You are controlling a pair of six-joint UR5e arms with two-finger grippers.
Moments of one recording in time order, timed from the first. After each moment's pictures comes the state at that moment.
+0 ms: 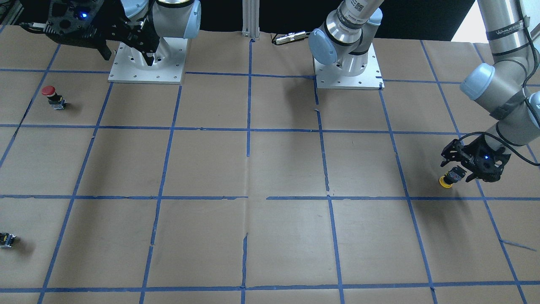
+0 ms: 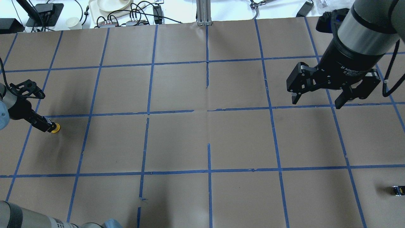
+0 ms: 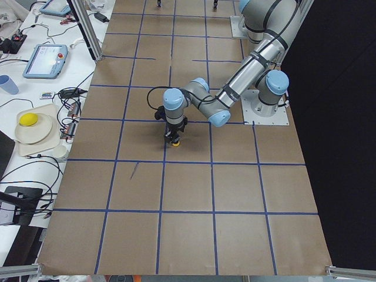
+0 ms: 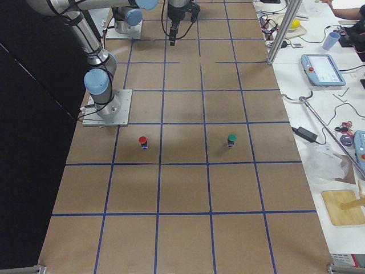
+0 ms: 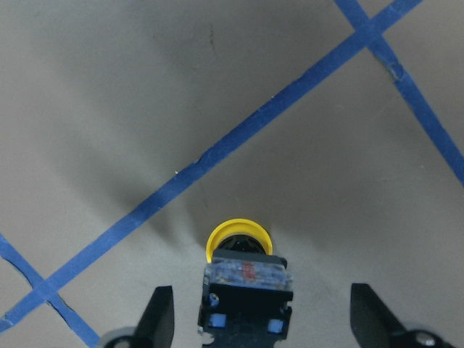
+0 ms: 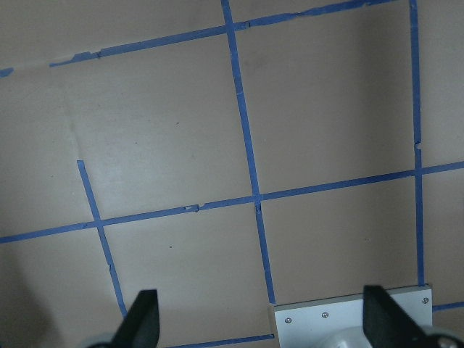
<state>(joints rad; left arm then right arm) -0.89 -1.89 -1.93 -0.92 1.58 1.35 1.54 -1.75 1.64 -1.35 -1.54 0.13</state>
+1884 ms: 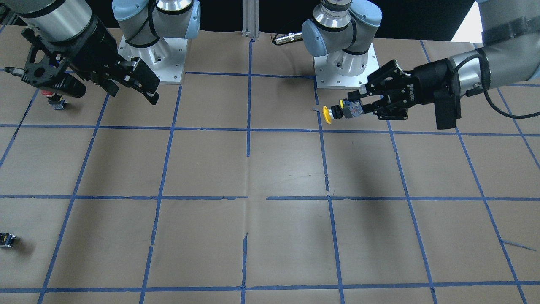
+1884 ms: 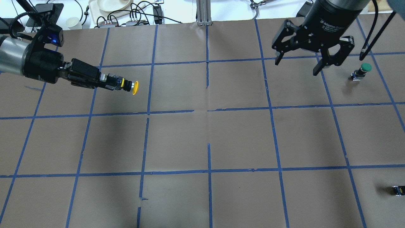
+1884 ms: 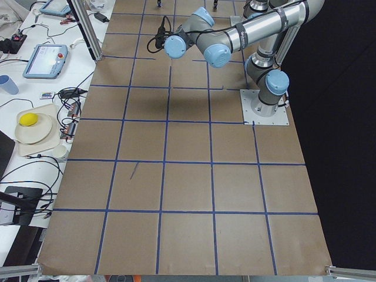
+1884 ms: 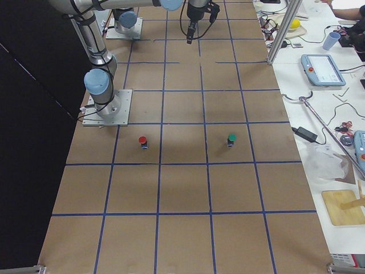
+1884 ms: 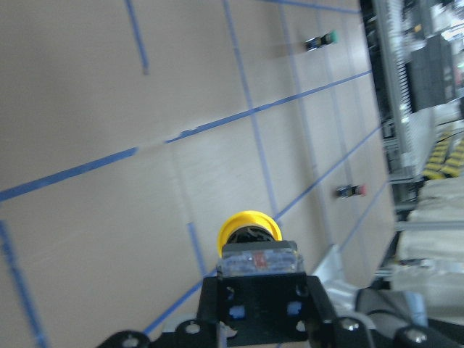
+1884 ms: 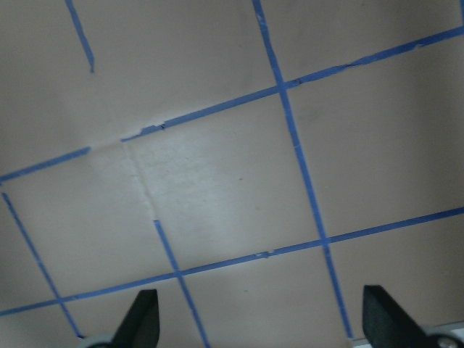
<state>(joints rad) -1.17 -1.59 -1.68 -2.16 0.62 0.99 1.53 -1.51 1.42 -1.39 -1.33 0.33</state>
